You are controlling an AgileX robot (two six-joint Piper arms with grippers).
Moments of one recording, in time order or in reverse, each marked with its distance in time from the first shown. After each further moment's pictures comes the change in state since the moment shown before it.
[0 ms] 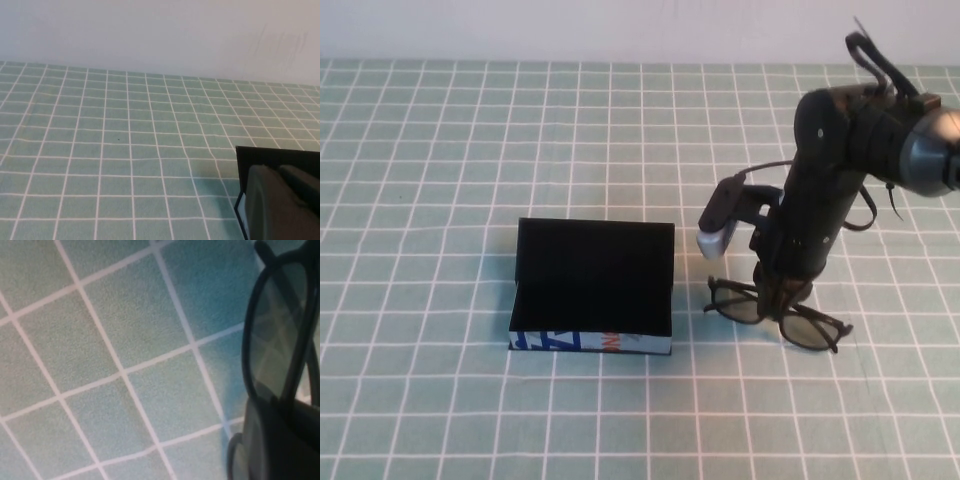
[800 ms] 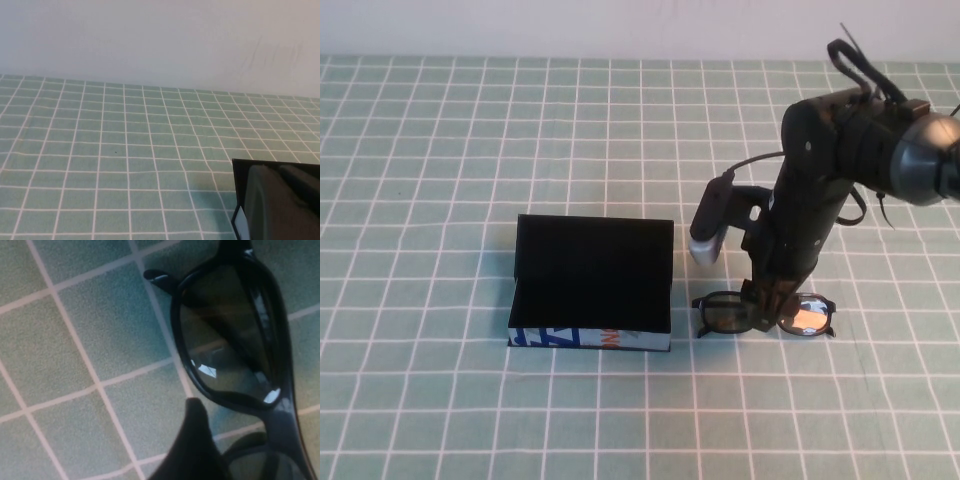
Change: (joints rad) right arm 0.033 -0.019 0.039 -0.073 -0.097 0.000; left arm 0.000 0.000 0.000 0.000 -0.037 0.000
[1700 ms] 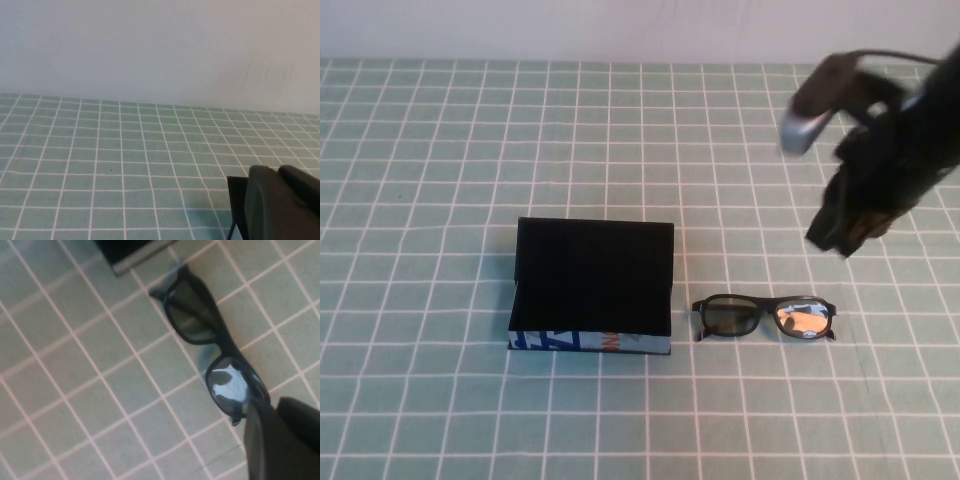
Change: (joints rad) right arm -0.150 -0.363 0.041 0.203 0.140 0.069; left arm 0.000 0.000 0.000 0.000 -0.054 0.000
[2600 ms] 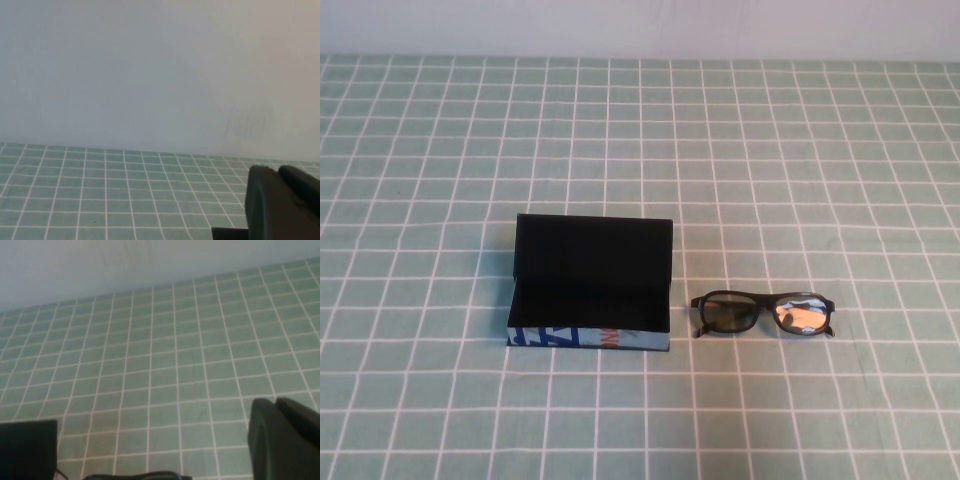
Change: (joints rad) right arm -0.249 -0.877 0.741 -0.055 -0.772 0.777; left arm 0.000 -0.004 0.000 -0.024 -0.144 0.009
